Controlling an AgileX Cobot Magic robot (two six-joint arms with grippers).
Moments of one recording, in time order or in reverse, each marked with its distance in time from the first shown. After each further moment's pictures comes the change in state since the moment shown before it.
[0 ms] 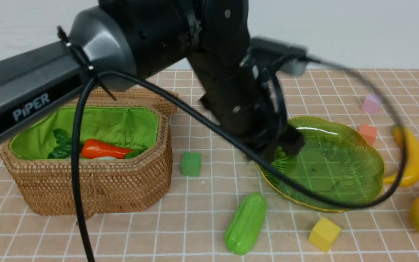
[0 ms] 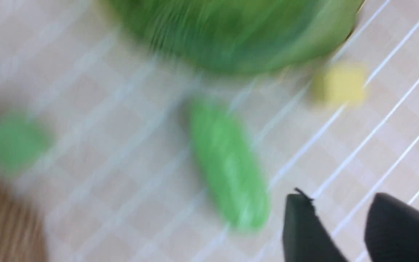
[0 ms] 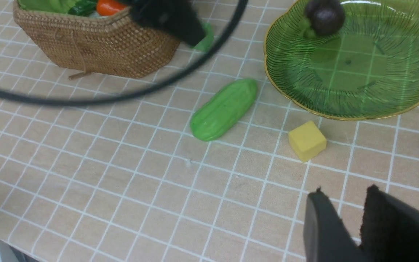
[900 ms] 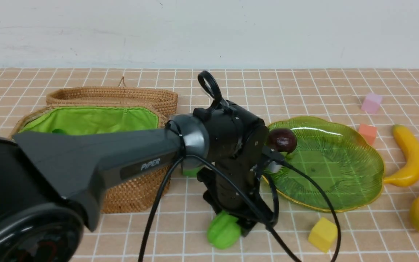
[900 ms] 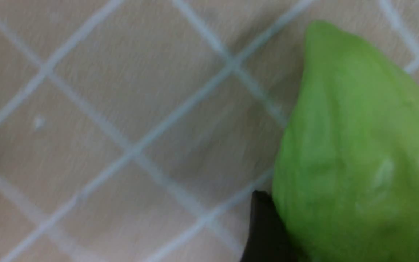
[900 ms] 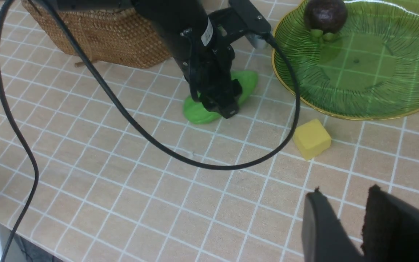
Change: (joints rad) right arm 0.000 0.000 0.000 0.022 0.008 -0.052; left arm -0.007 0.253 0.141 0.149 -0.189 -0.073
